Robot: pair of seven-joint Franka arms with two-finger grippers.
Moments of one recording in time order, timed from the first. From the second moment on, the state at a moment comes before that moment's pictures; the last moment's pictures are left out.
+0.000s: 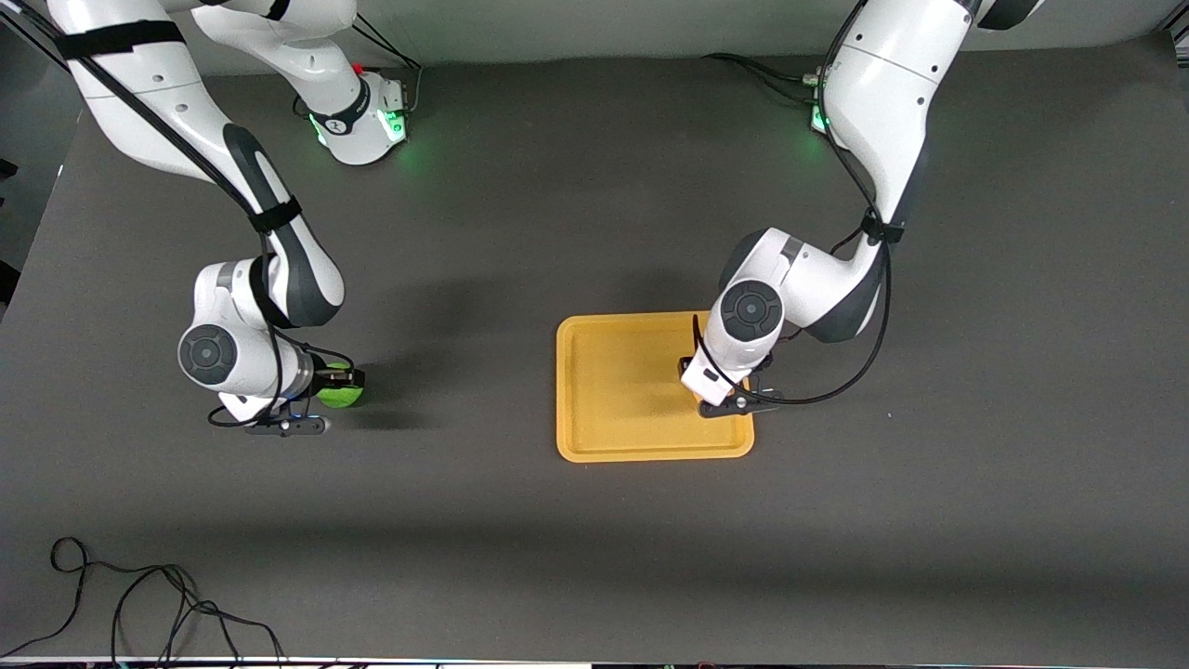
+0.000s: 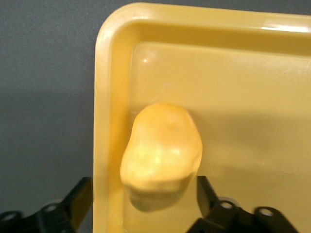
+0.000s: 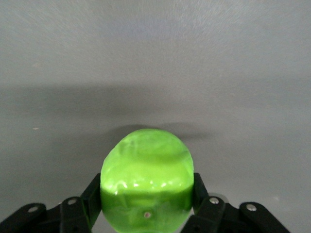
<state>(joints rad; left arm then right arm) -0.50 0.60 -0.05 -1.74 0.02 2.26 -0.69 0.10 0.45 -0.02 -1.95 -0.04 2.23 0.16</state>
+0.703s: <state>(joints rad) -0.41 0.46 -0.02 -1.69 0.03 2.15 -0.57 0.39 0.47 0.00 -1.53 0.11 2.02 0.50</state>
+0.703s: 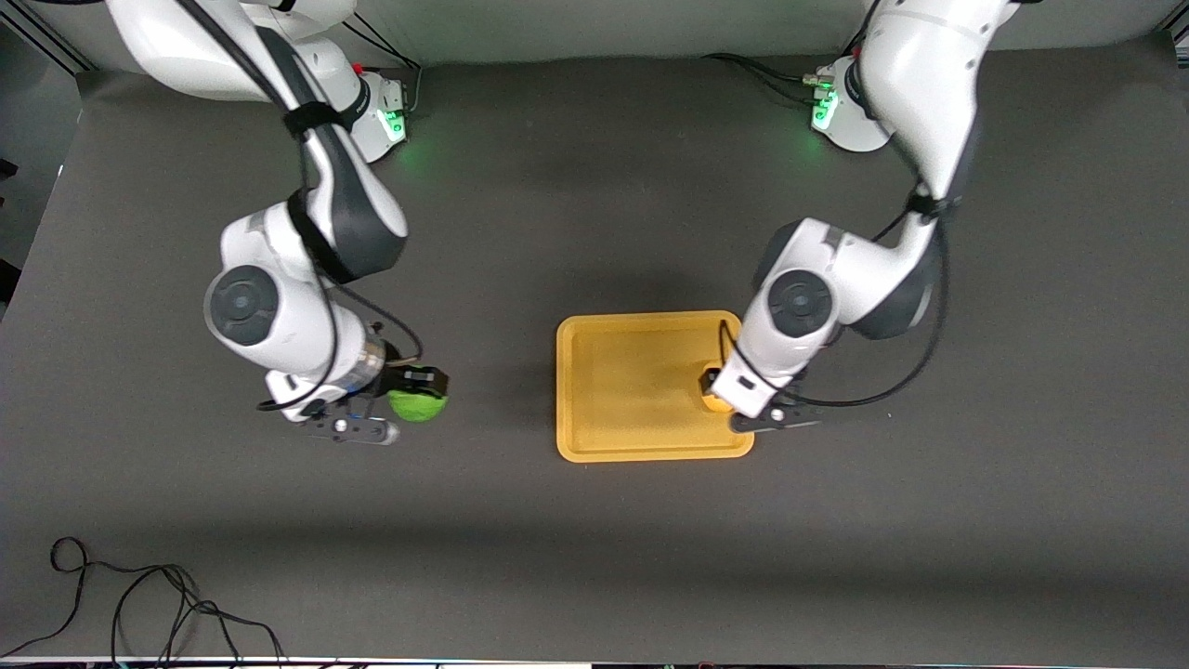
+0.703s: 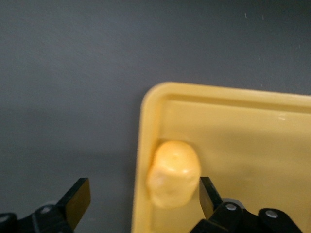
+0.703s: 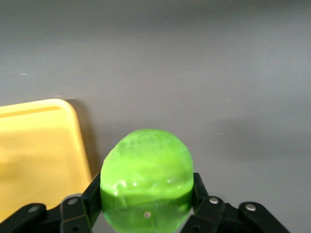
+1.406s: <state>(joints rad) -0.01 0.13 -0.01 -1.69 0.02 1.79 -0.03 0.74 0.98 -0.01 -1.09 0.11 2.23 0.91</state>
